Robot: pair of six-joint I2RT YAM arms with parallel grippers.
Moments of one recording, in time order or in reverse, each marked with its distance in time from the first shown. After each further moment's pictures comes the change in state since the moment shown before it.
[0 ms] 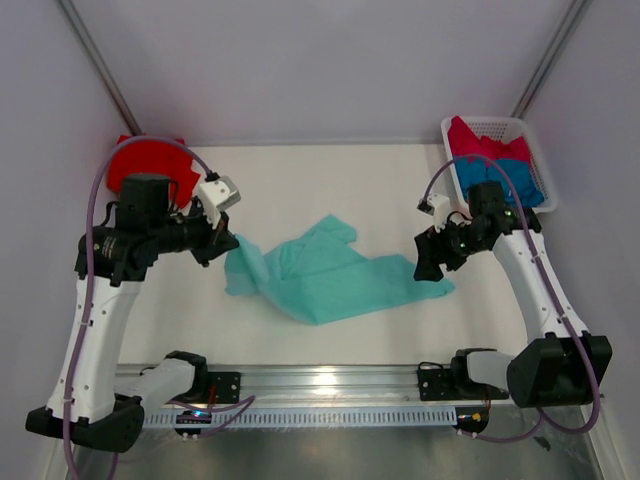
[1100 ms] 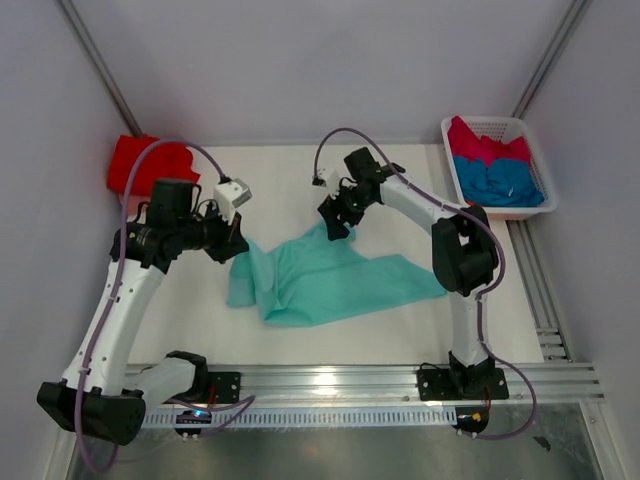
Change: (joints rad) left arm 0.000 0.040 -0.240 0.214 -0.032 -0.133; right arm 0.456 0.858 0.570 0.417 0.067 0.071
